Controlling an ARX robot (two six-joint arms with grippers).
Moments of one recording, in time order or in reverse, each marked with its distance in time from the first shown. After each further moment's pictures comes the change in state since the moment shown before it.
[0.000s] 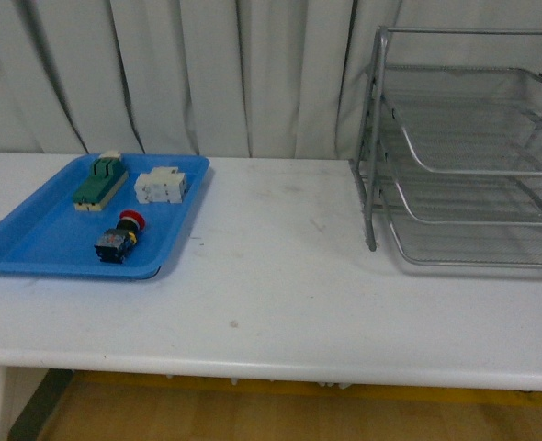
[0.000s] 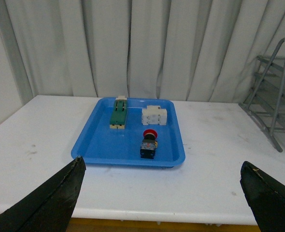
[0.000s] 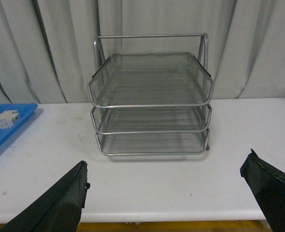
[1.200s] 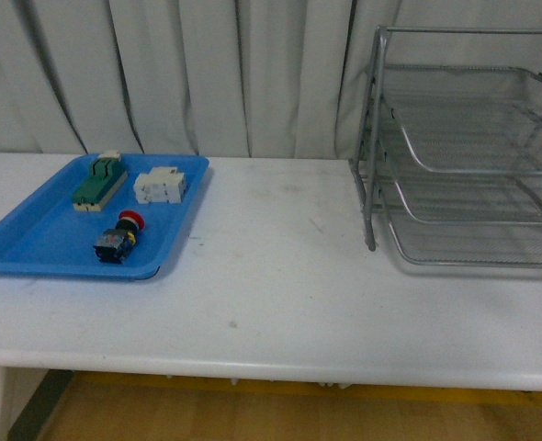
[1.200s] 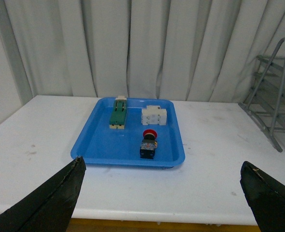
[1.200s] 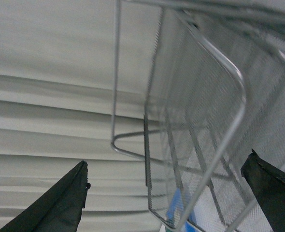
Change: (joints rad) left arm 0.000 0.000 0.000 0.001 0.000 0.000; right arm -0.349 1.905 0.650 1.288 -0.452 1.368
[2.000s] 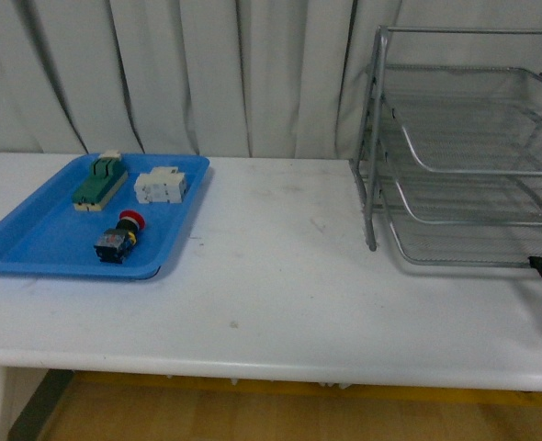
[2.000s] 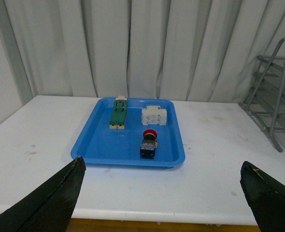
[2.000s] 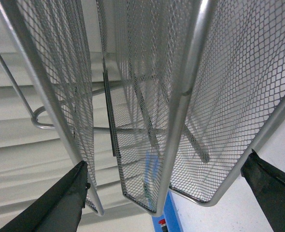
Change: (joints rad) left arm 0.000 0.000 0.000 0.000 0.000 0.000; right arm 0.167 0.335 0.118 0.001 0.005 0.101
